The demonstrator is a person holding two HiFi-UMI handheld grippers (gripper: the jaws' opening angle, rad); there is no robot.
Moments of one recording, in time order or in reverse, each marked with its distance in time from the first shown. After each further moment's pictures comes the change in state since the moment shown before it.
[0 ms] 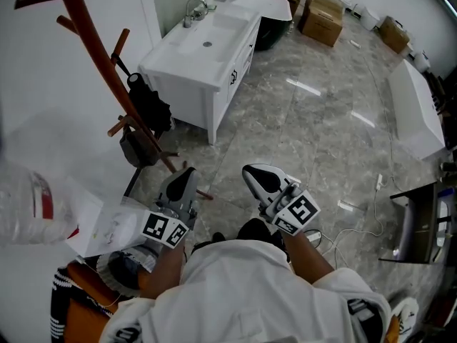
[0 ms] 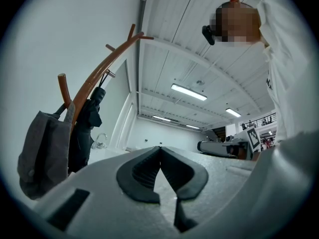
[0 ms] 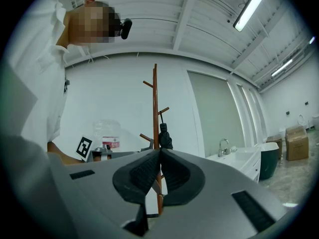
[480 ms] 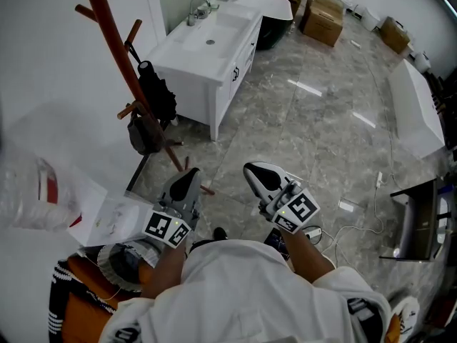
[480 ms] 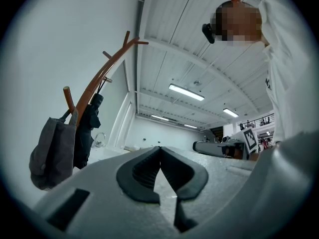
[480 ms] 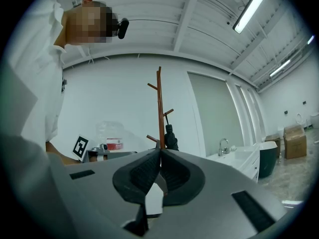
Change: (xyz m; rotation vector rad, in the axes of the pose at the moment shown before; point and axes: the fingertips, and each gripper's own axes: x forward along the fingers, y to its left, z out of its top) left arm -0.043 -0.035 0.006 0.002 0.015 -0.024; right arm -0.023 0.043 0.002 0.014 -0.010 -0.017
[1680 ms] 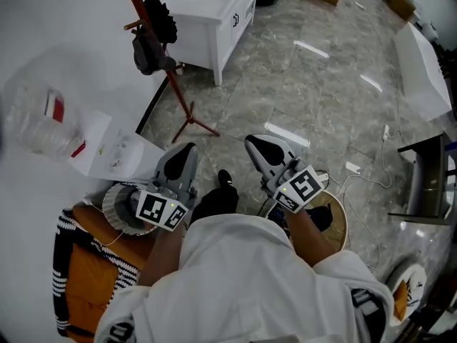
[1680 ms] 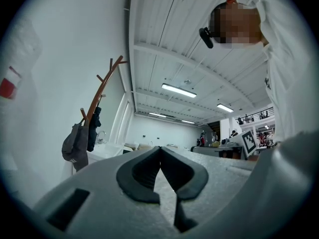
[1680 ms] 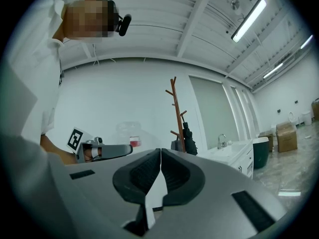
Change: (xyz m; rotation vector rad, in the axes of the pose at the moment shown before) left arm -0.187 -0.160 -0.006 0.044 0.044 0.008; right arm -0.152 0.184 -0.025 0.026 0.003 -0.047
